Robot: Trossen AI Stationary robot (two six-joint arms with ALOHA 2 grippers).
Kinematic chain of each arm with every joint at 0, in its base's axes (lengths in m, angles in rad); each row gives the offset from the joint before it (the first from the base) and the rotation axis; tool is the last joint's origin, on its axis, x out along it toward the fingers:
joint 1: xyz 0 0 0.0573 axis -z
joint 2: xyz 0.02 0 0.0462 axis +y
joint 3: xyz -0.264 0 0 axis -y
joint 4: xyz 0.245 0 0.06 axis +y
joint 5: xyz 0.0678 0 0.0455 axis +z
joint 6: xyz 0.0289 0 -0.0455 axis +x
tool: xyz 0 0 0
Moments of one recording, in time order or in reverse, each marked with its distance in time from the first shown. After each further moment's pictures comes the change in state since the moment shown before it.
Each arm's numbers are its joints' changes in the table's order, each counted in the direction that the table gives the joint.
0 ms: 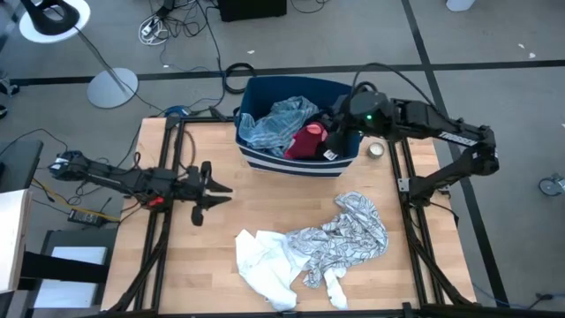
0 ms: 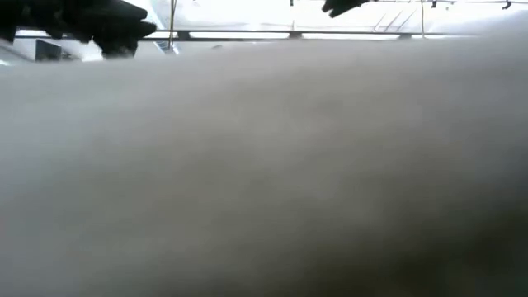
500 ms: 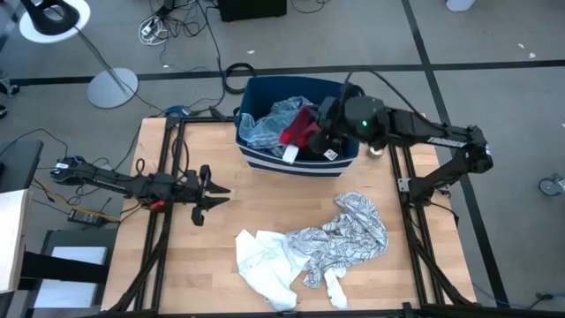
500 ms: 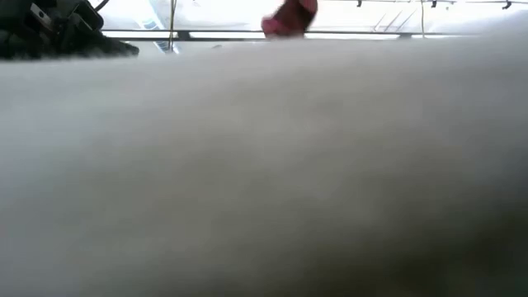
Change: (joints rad) left arm -0.031 -0.117 -0.269 -0.245 -0.001 -0.002; right arm -0.094 0.073 0.000 -0.344 -0.126 -0.193
